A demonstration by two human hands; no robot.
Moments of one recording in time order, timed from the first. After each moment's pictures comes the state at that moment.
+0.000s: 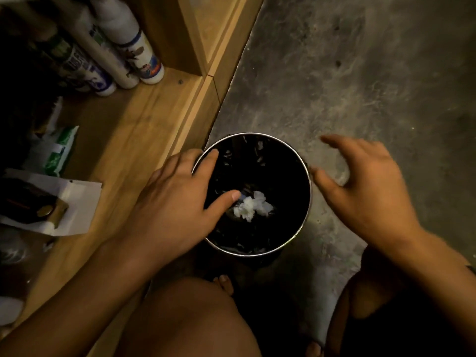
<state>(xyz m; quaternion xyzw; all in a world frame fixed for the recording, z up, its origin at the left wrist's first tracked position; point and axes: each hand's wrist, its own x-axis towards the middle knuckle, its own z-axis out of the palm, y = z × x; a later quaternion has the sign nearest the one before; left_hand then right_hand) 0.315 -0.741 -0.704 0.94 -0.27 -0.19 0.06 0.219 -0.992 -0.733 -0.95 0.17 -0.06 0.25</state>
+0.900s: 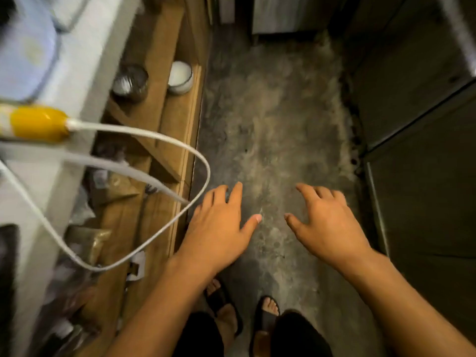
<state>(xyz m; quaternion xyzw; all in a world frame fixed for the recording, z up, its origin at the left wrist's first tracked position) 0.265 -0.886 -0.214 0.89 -0.39 -0.22 0.10 0.132 -1.042 -0.214 -0.92 0.34 0.07 0.18</state>
